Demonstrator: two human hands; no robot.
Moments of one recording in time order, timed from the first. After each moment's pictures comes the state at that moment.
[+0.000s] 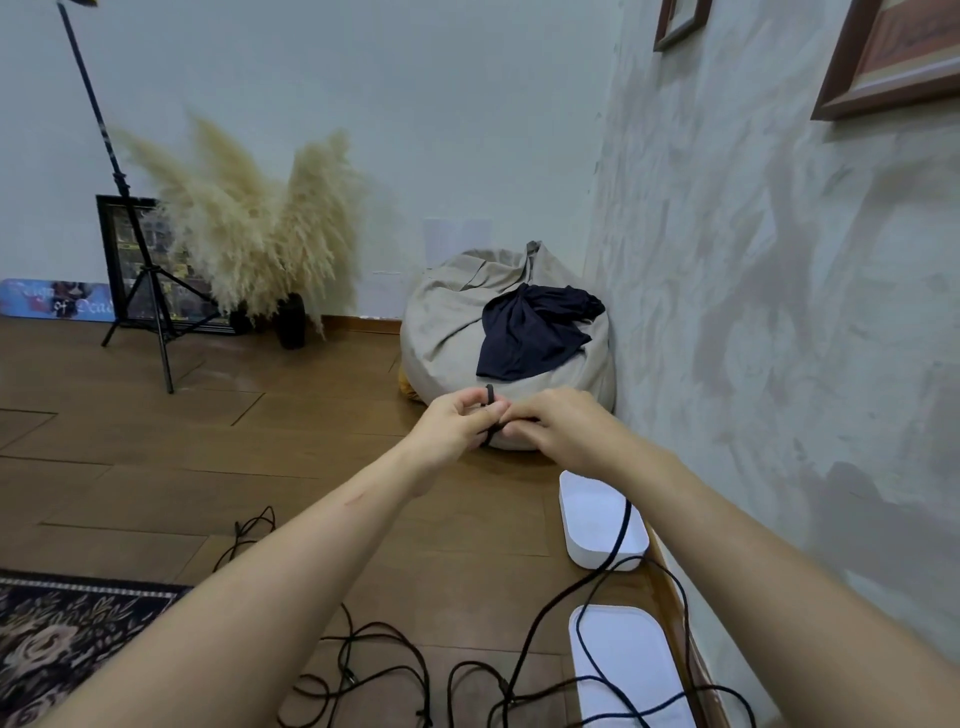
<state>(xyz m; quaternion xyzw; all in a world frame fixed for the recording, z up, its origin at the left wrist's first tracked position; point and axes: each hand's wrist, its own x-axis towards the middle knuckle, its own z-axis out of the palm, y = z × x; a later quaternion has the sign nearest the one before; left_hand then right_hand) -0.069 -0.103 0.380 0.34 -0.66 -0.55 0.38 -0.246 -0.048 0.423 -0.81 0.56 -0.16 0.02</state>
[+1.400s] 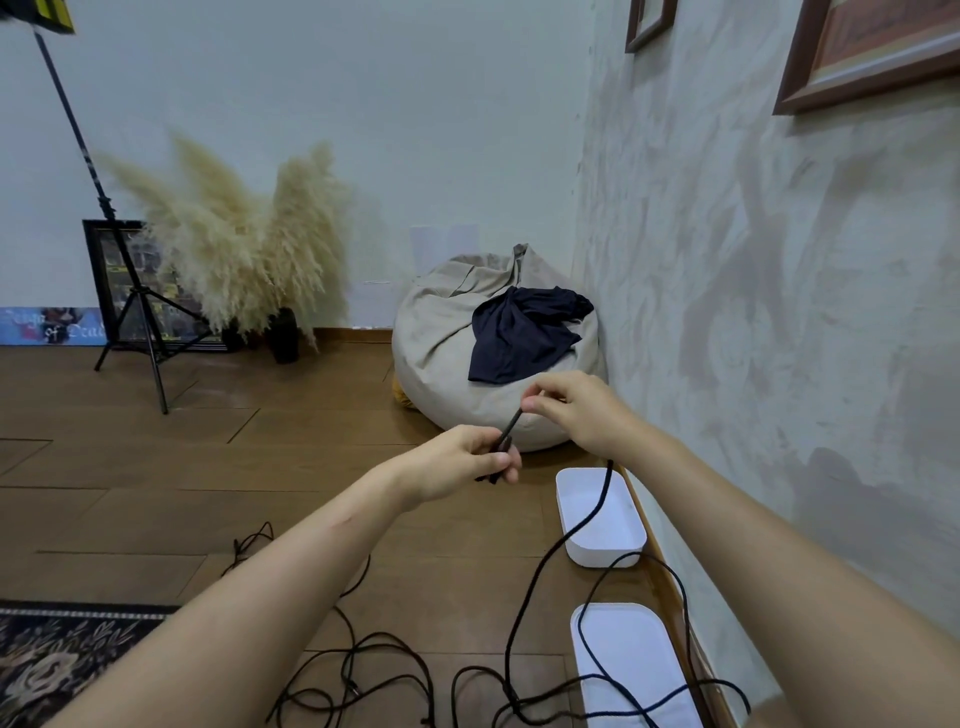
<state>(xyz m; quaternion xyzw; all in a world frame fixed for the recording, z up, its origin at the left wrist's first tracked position) -0.070 -0.087 0.389 0.32 -0.81 -0.46 0.17 -0.284 -0.057 0.420 -0.73 0.60 -0.31 0.12</state>
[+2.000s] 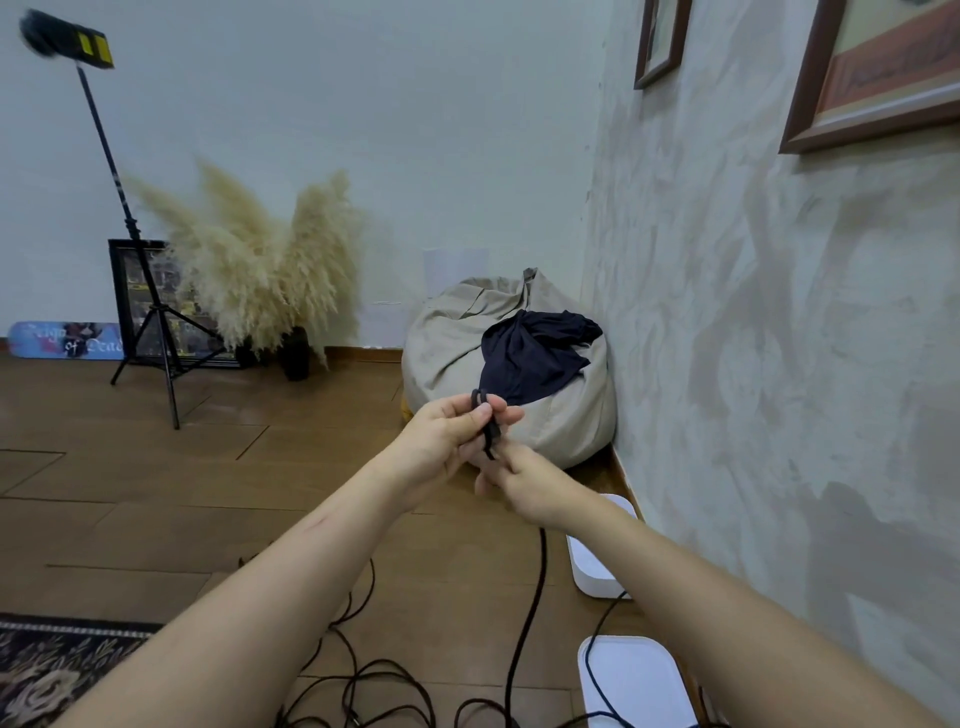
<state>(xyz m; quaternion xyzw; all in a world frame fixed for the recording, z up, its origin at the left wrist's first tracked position) -0.062 -0.093 0.416 0.23 -0.57 -0.67 0.41 -0.220 -0.051 0.386 -0.71 0.56 -0.30 0.31</state>
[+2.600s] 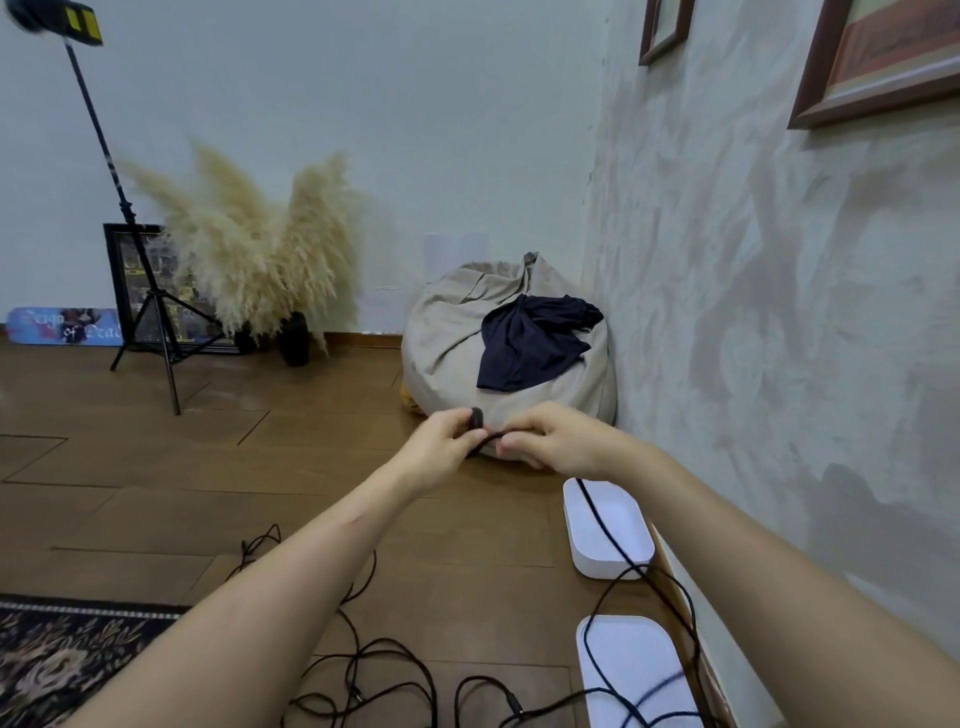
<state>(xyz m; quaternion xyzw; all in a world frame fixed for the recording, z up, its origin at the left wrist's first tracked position) -0.058 -0.116 0.378 0.40 -0.78 -0.35 0.33 -0.253 -0.045 0.428 -0.79 0.53 -0.21 0.24</state>
